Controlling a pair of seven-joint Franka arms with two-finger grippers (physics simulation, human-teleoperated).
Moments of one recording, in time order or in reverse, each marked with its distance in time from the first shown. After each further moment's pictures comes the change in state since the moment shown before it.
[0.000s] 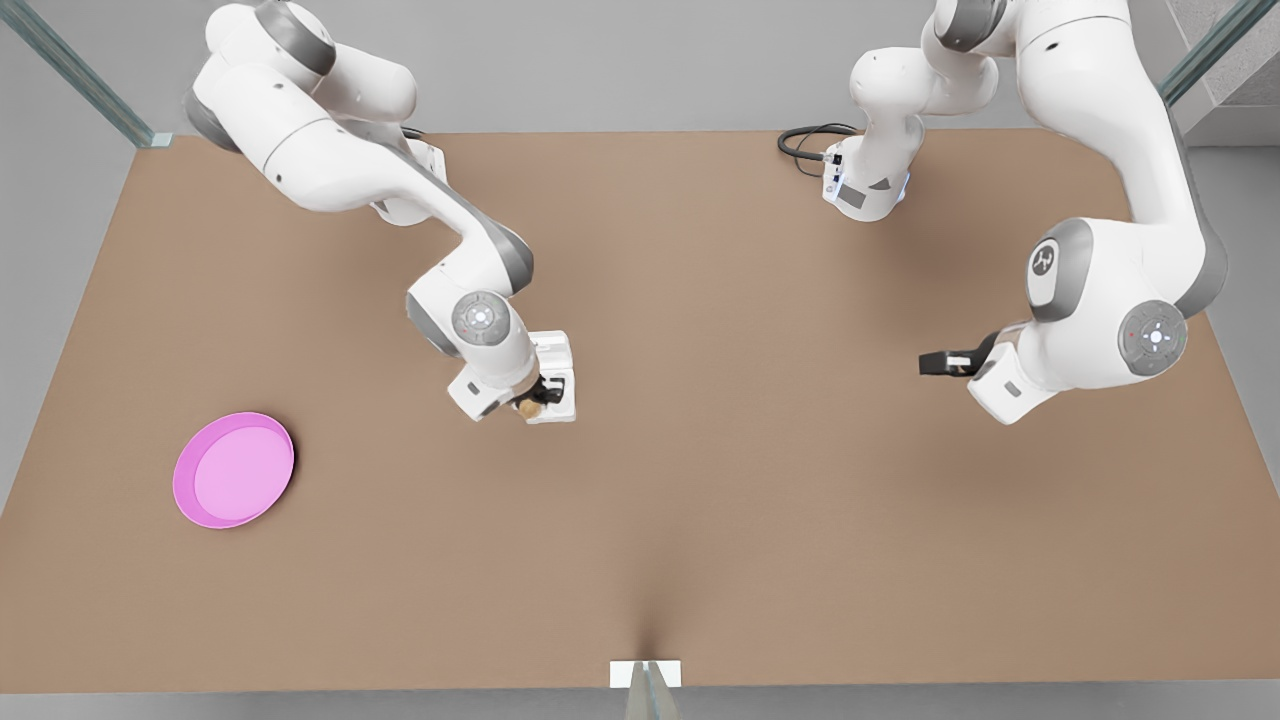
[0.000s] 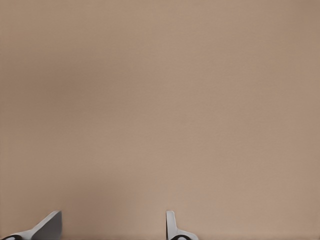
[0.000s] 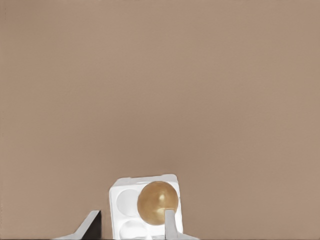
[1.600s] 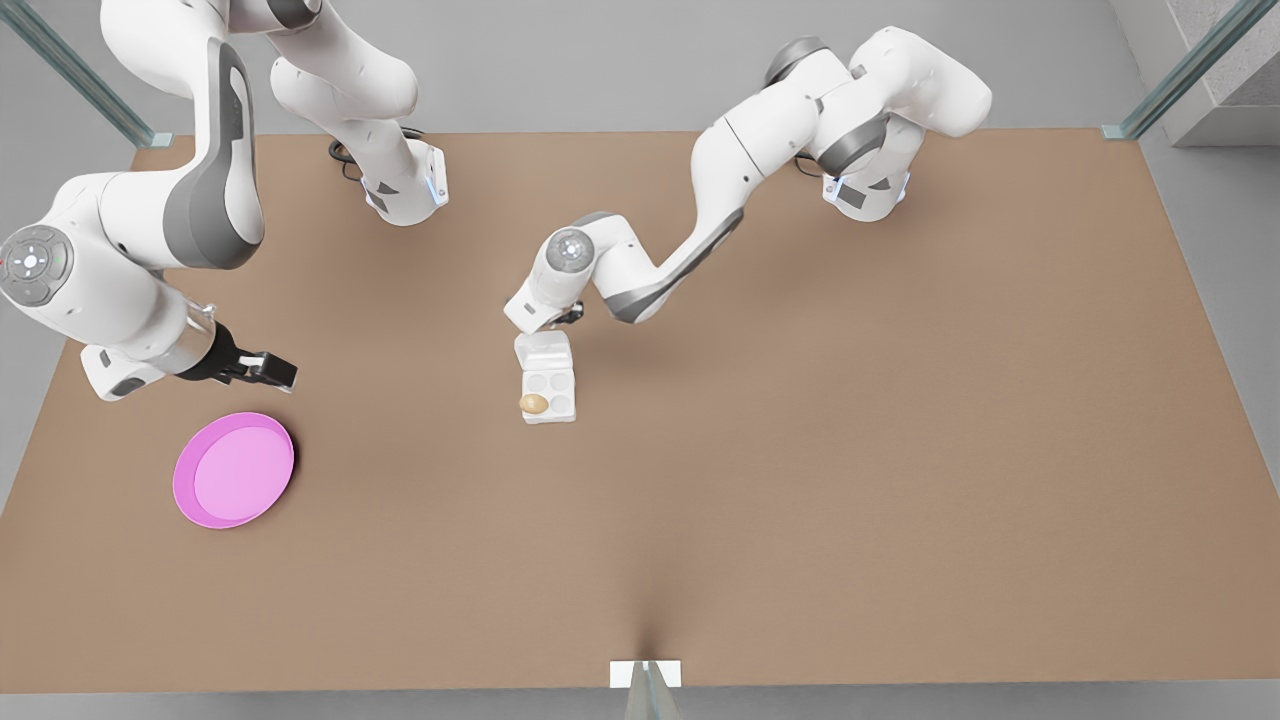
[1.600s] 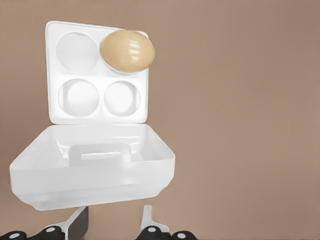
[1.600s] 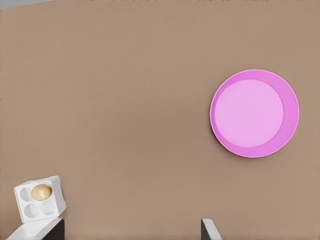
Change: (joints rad) left arm -0.753 0.631 -0.310 0.250 0.089 0.833 -0.980; right arm 0.048 -0.421 -0.700 0.175 0.483 -0.440 -0.685
